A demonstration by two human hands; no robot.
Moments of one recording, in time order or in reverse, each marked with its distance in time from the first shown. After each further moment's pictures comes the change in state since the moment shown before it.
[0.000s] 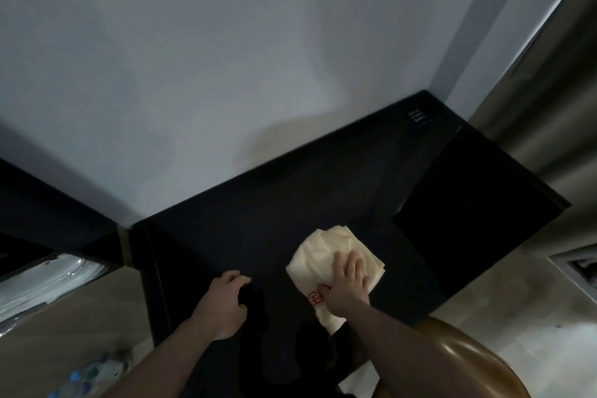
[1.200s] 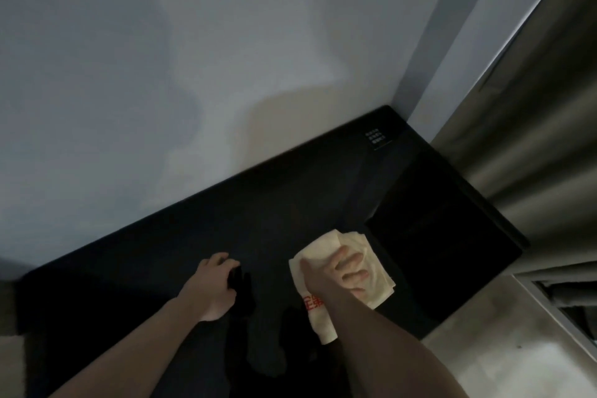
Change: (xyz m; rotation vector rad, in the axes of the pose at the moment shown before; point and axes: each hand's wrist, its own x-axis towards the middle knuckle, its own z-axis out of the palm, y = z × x) left_hand 0.152 0.174 -0.045 0.086 -0.066 0.019; right_hand 0.135 0.037 -0.157 0.329 -0.038 0.484
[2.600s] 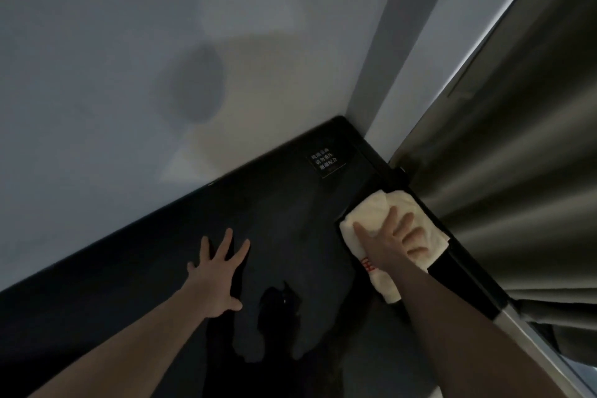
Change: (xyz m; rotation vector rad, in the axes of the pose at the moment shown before) left_hand 0.218 0.176 -0.017 0.220 -0.149 0.077; right_hand 0.222 0.014 -0.273 -0.048 0.217 -0.144
